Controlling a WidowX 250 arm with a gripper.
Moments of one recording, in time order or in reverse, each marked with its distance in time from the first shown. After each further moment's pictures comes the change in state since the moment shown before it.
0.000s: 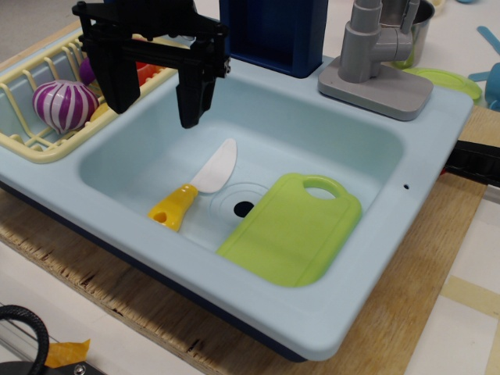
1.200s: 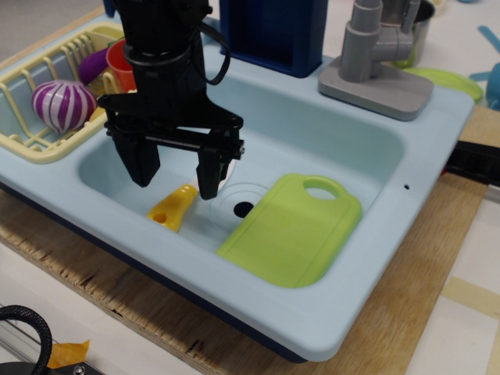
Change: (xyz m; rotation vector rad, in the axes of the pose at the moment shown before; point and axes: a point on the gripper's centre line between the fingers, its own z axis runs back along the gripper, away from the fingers) arm -0.008 -0.011 -0.059 -0.026 -0.054 0.033
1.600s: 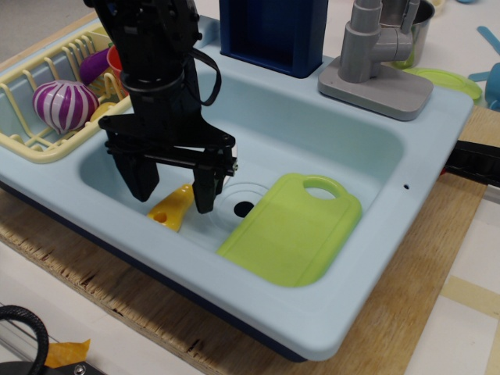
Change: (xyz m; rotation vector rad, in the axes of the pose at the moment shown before) arm 0.002 0.005 -0.019 -0.015 0.002 -0.006
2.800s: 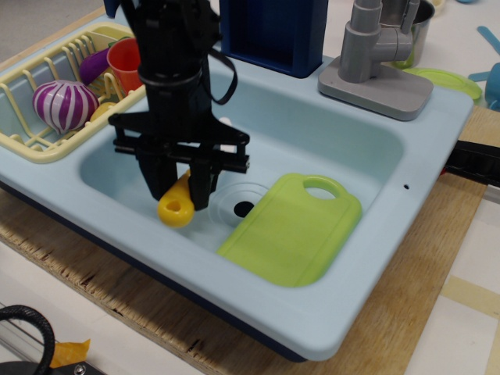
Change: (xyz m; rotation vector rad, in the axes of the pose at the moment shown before) arm 0.000 -0.013 0.013 0.042 0.029 0.058
